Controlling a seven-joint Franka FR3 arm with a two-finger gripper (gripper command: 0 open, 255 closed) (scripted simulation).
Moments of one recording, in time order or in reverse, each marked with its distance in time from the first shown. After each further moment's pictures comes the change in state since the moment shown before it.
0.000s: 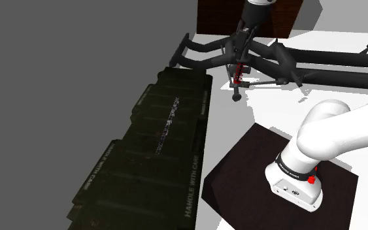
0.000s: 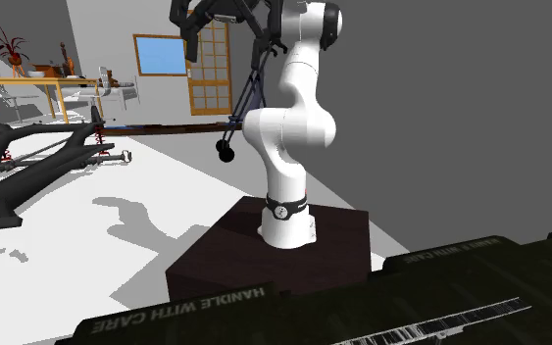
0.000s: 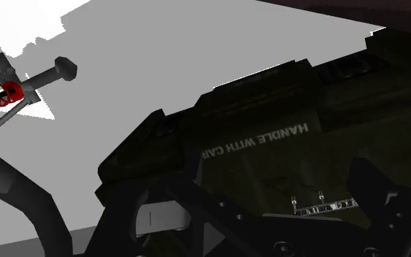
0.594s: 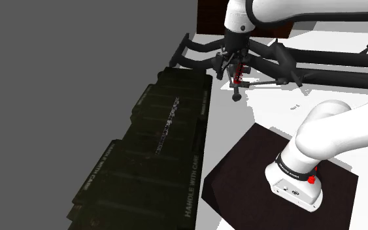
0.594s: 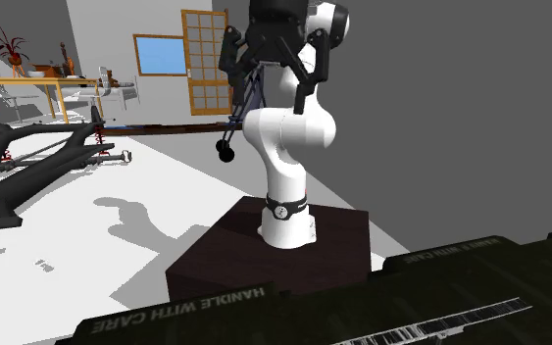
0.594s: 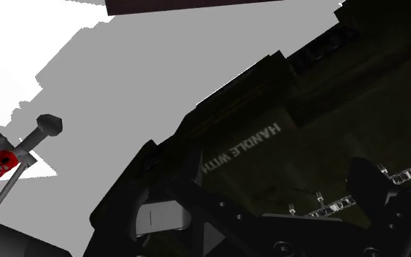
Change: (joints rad) arm -0.040 0.019 0.175 -0.120 0.114 0.108 0.363
